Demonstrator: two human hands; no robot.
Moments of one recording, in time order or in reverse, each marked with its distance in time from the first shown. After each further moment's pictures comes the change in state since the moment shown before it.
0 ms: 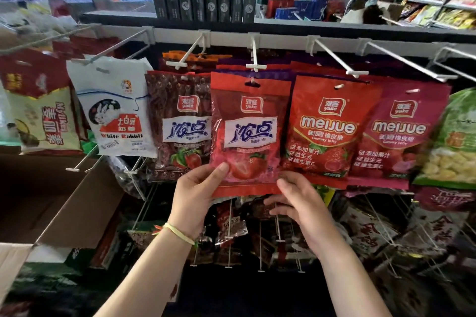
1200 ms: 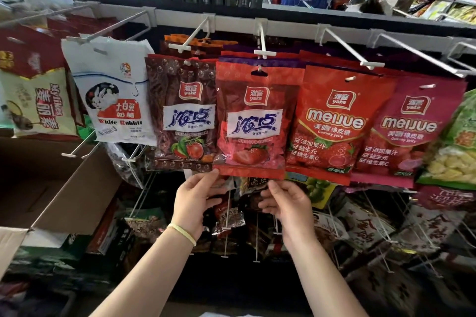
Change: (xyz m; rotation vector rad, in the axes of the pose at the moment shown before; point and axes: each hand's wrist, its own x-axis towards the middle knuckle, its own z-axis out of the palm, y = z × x) left_hand 0.013 -0.044 -0.016 0.022 0.207 -0.136; right_hand 0.017 0.043 0.020 0.209 0.281 0.106
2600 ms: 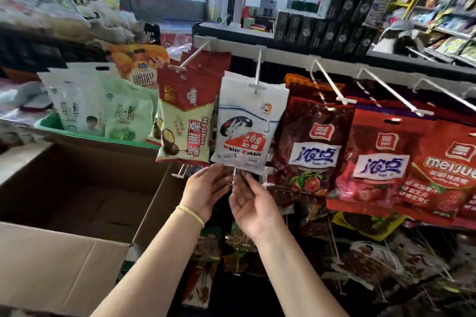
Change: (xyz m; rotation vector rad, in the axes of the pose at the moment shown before) left_hand 0.081 0.110 -0.183 -0.276 -0.108 -0.105; right_hand -0.035 0.035 0.290 0.557 -0.144 0.487
